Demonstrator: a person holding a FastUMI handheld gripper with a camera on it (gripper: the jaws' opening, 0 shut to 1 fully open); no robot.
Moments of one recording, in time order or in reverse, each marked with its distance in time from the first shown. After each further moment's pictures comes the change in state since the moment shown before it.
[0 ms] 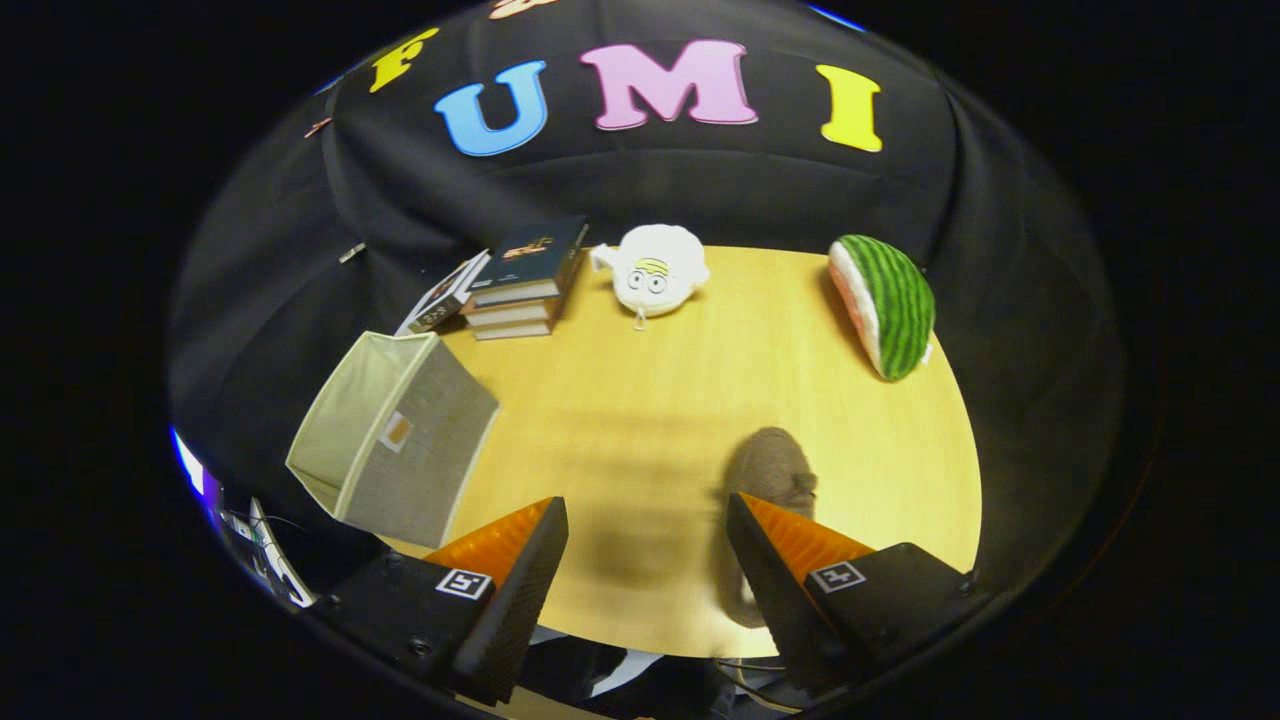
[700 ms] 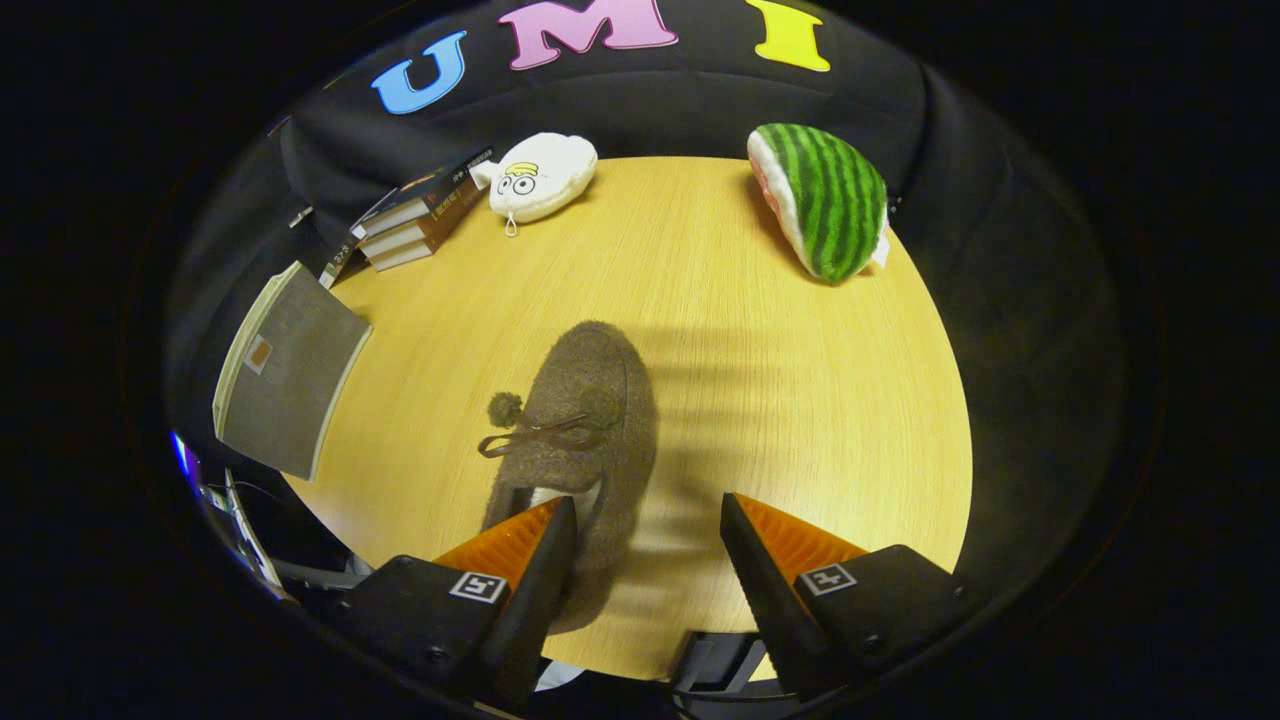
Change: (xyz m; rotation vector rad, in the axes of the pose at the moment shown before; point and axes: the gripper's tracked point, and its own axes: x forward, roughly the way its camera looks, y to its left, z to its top) arm 0.085 -0.136 -0.076 -0.018 0.187 -0.016
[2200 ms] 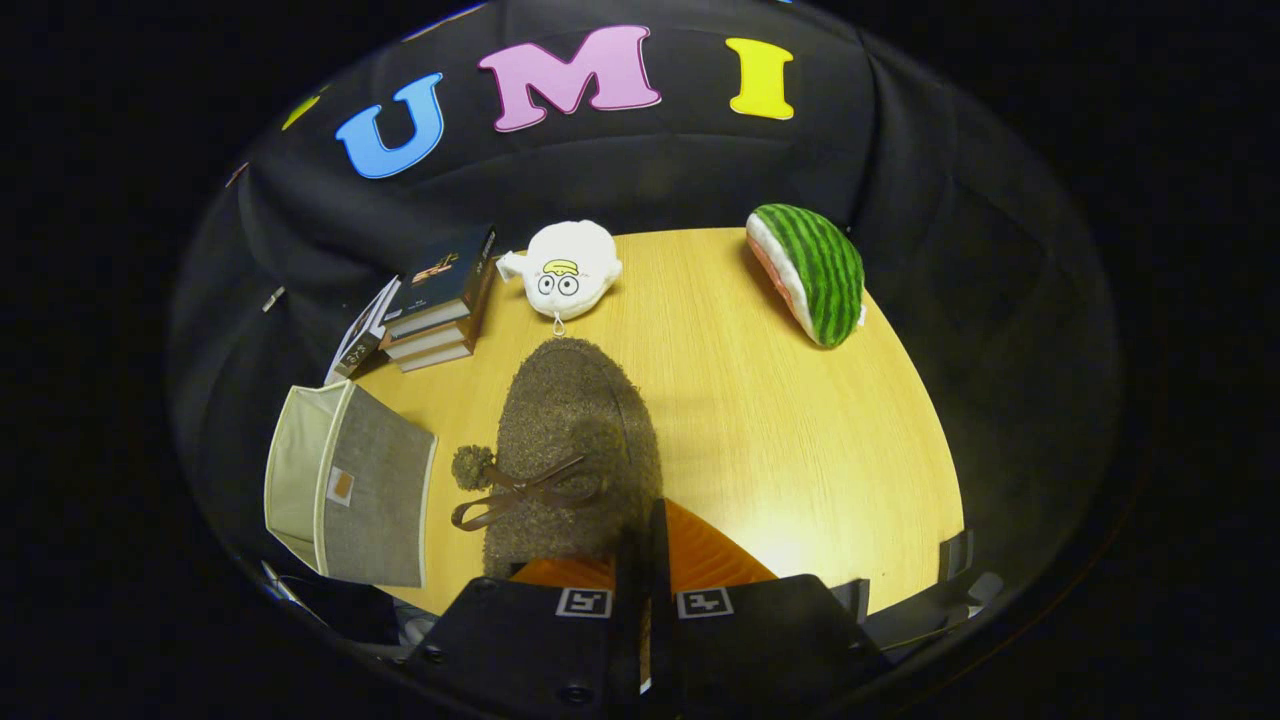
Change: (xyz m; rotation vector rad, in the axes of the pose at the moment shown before) arm -0.098 0.147 0.093 0.178 -0.168 -0.163
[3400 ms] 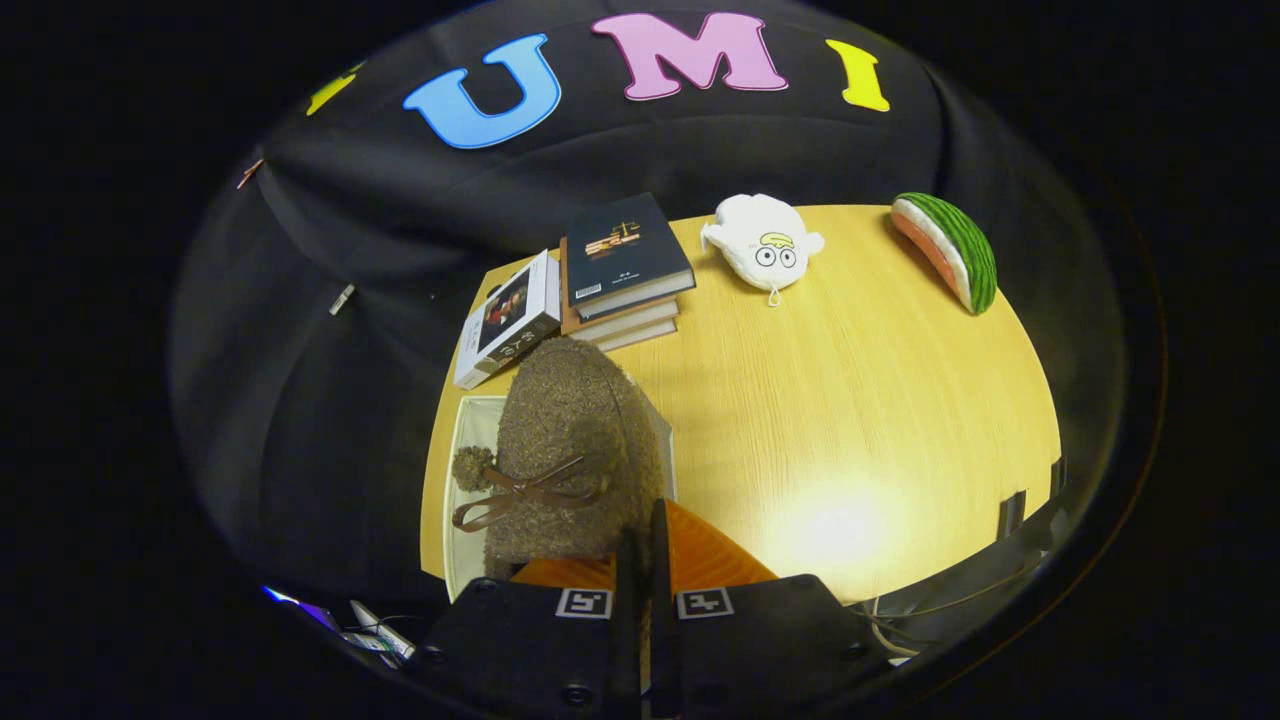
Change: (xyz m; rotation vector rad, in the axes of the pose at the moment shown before) arm -0.015 0.284 -0.015 0.067 0.131 0.146
